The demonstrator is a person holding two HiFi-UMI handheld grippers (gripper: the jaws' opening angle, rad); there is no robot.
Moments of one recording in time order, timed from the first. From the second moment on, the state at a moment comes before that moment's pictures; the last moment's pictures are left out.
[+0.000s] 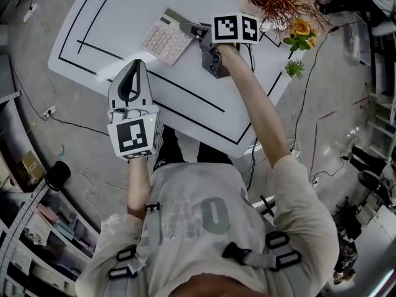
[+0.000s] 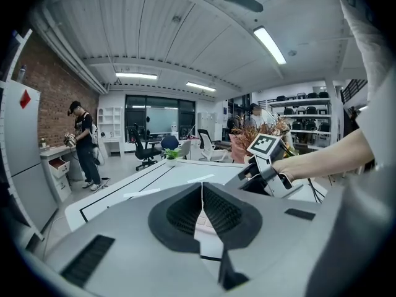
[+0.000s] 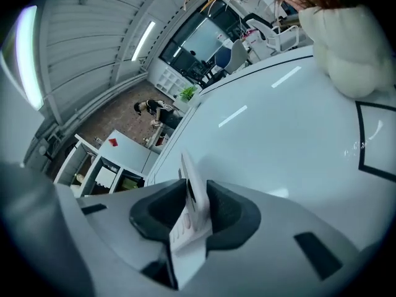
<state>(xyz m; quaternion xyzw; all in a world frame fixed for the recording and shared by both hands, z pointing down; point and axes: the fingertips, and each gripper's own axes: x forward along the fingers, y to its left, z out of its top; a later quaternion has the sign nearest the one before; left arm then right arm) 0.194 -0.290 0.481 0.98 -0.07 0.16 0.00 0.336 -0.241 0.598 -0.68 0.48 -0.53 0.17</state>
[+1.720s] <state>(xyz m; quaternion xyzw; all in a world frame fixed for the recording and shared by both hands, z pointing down) 0.161 -0.261 0.310 1.00 -0.06 -0.01 -0.07 0.319 -0.149 0.361 -0.85 0.43 -0.22 0.19</state>
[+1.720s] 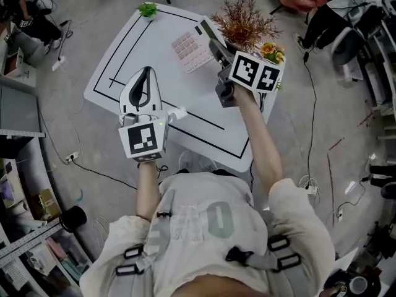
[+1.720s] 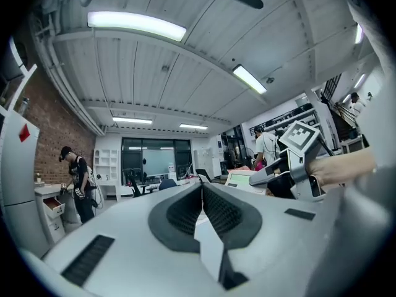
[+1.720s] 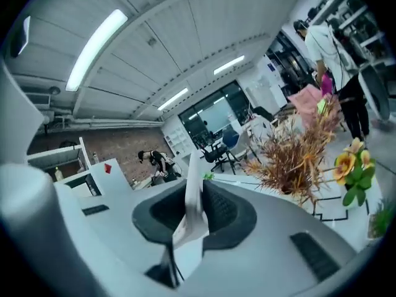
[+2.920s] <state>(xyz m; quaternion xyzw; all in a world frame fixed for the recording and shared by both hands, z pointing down) 0.134 -0.223 0.286 0.99 -0.04 -0.06 -0.15 0.178 -0.093 0.320 -0.92 0.39 0.01 0.03</state>
